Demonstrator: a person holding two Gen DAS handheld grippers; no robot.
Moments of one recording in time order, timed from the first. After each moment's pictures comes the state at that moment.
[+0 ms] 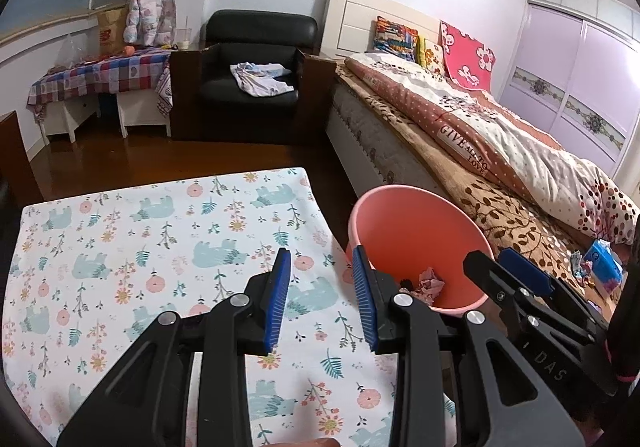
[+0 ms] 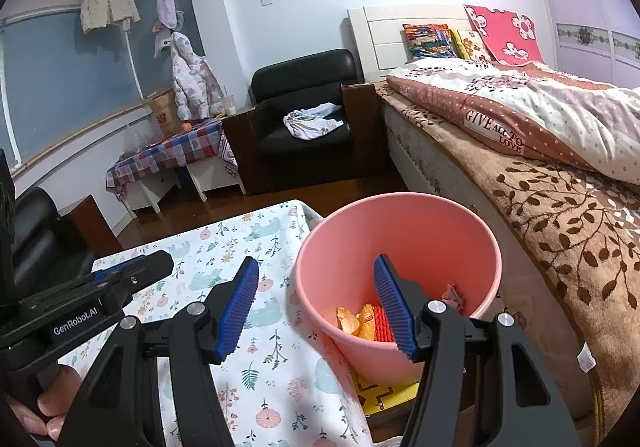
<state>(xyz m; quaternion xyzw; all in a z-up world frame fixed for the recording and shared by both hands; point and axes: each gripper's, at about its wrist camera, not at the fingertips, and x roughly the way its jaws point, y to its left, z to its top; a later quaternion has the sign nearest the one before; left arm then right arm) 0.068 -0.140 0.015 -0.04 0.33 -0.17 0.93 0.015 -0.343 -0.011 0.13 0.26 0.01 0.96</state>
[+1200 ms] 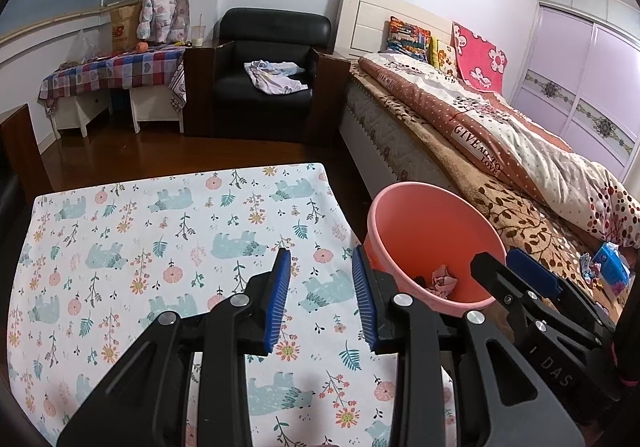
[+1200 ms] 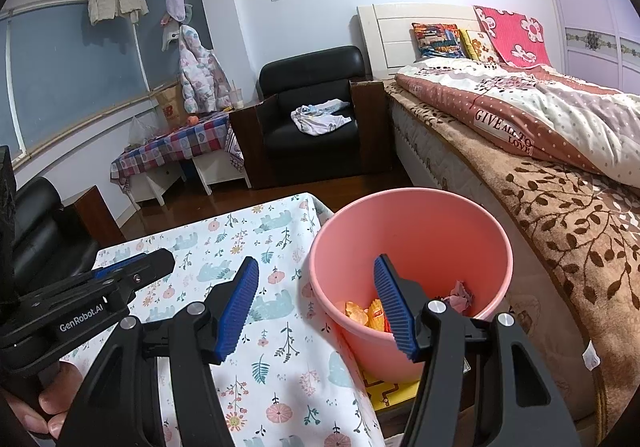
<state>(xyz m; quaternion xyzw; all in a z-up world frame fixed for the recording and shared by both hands) 0.065 -0.129 0.009 -0.04 0.34 -0.15 0.93 0.015 -0.329 -0.012 0.11 0.27 0.02 0.96</state>
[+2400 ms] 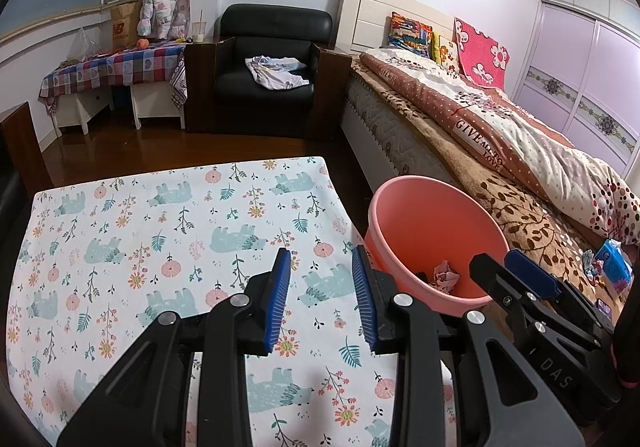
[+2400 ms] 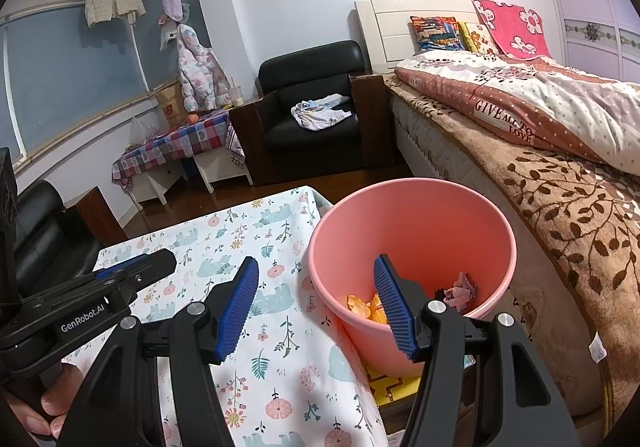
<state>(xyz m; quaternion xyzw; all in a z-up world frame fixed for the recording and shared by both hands) 0.067 -0.130 0.005 -0.04 0.34 -0.15 0.93 0.018 -0.335 -0.024 0.12 0.28 0.02 0.95</state>
